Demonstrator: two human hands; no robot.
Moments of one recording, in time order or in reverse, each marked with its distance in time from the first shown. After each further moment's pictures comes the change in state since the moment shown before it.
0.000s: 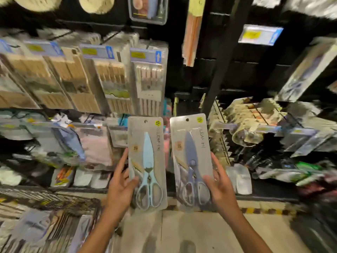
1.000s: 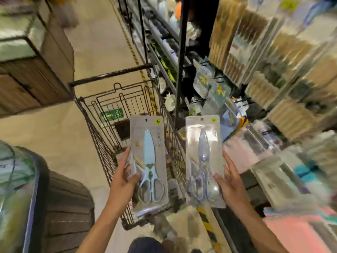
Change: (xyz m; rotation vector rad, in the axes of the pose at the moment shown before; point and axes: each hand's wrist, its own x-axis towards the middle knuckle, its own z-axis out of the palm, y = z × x) left_hand -0.095 -0.054 -0.247 -0.001 1.155 -0.209; right_hand 0.141 0.036 0.404 0.039 -1.127 0.032
